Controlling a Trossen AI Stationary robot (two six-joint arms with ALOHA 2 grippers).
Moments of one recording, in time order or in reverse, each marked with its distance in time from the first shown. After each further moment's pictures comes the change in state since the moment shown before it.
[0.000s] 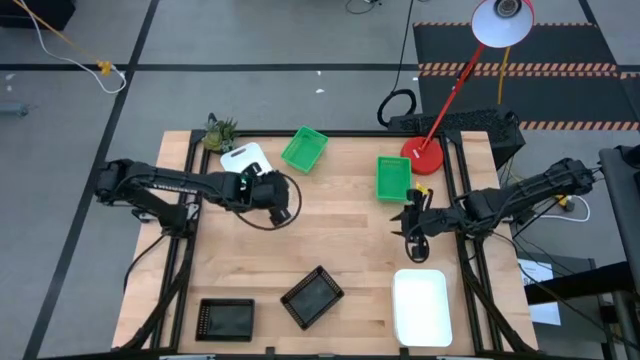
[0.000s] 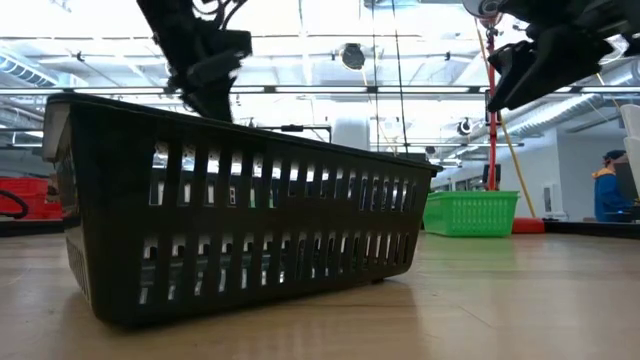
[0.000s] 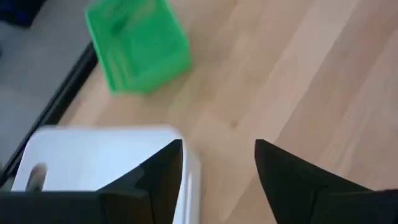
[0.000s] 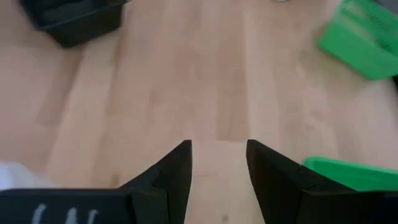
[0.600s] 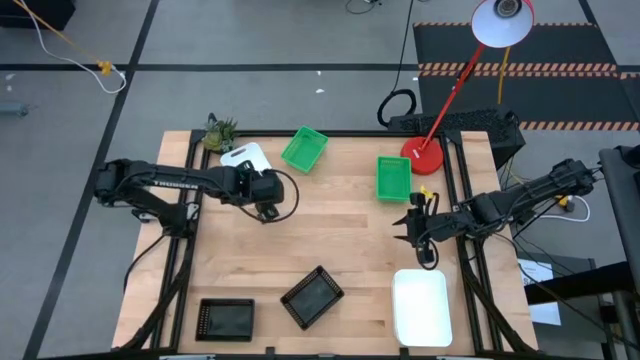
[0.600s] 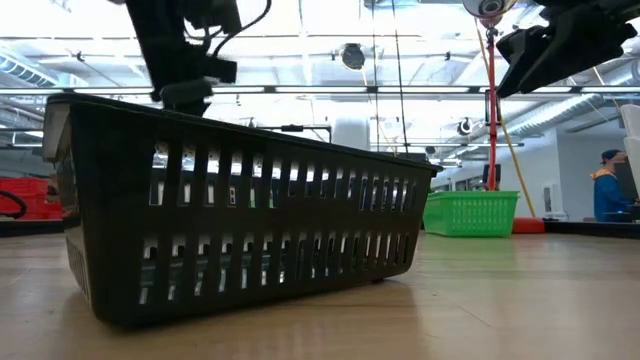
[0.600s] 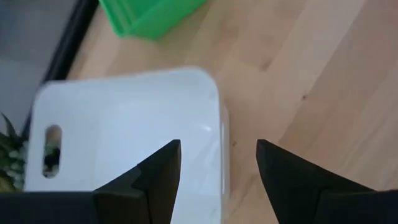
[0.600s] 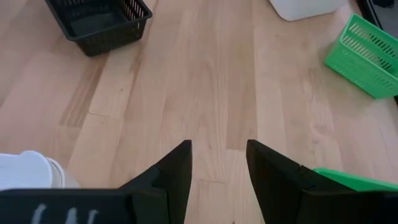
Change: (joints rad) left arm 0.091 -0.004 -0.045 -0.135 0.084 0.066; right arm 0.042 -0.052 0.000 -0.002 -0.005 -0.004
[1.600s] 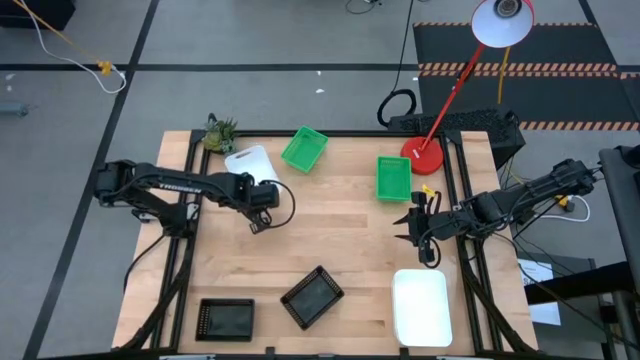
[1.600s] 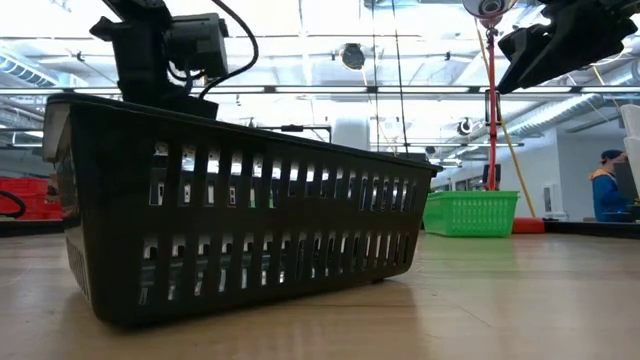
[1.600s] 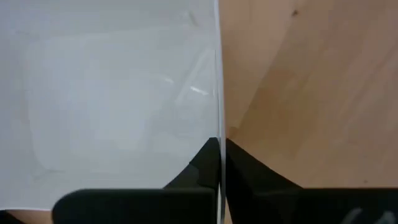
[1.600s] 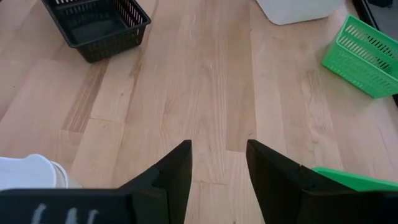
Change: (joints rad) left arm 0.021 0.000 -0.180 0.090 0.180 0.058; right arm 0.000 -0.020 0.000 -0.004 0.000 0.015
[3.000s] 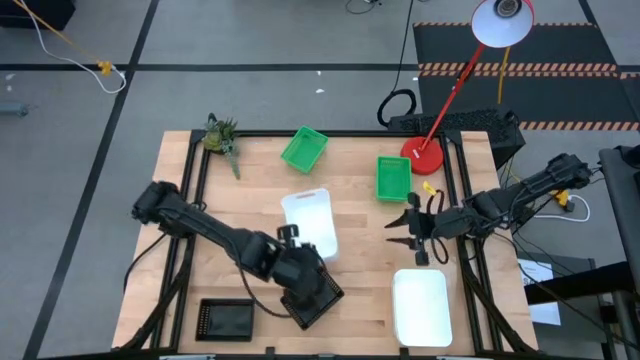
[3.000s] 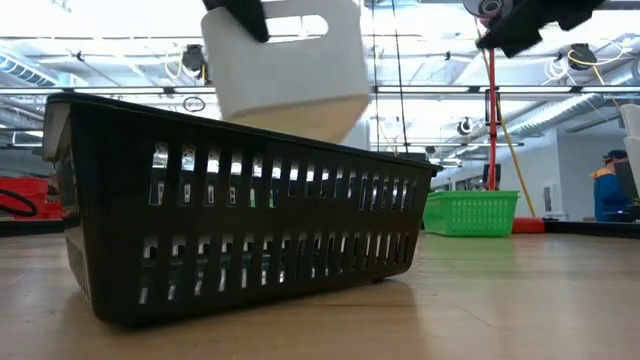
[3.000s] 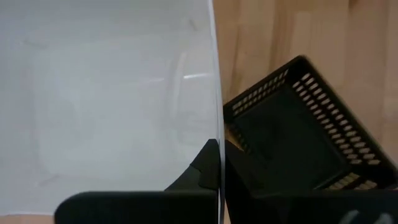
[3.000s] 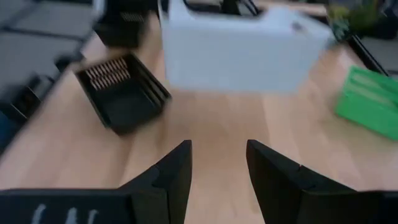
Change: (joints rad) left arm -0.543 0.429 0.825 -0.184 -0.115 -0.199; right arm 0.069 0.020 -0.001 0.250 0.030 0.053
